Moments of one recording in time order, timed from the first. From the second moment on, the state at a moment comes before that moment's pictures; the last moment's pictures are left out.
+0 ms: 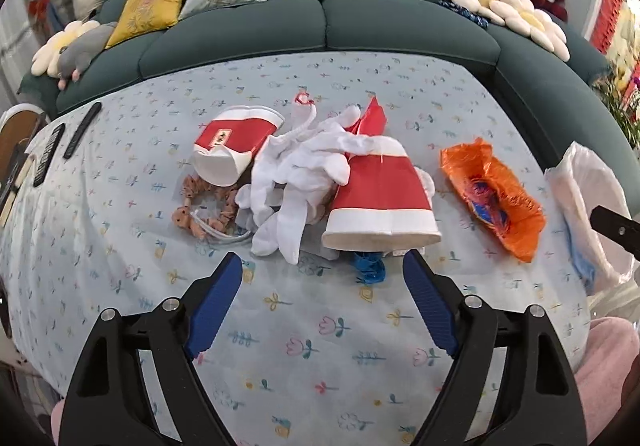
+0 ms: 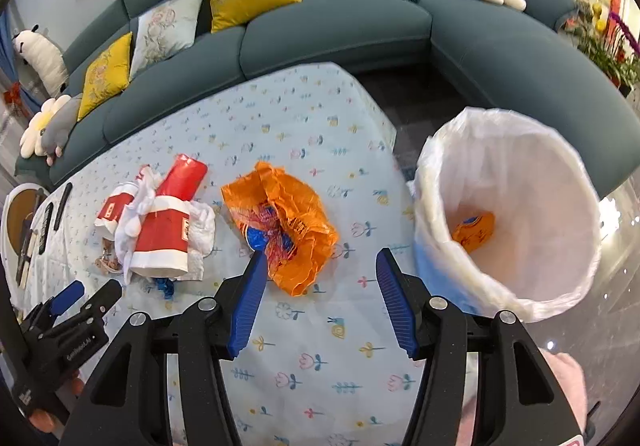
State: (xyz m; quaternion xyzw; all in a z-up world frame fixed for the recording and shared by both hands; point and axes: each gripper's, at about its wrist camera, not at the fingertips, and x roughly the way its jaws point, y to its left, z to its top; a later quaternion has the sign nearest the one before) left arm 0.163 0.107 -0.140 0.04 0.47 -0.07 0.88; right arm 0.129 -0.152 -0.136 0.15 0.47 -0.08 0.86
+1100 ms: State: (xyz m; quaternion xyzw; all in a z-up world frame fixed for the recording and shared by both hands) left arm 0.191 0.079 -0.125 0.00 0.45 -0.11 0.89; right arm 0.173 -0.141 -0.164 0.19 0.50 -0.04 0.85
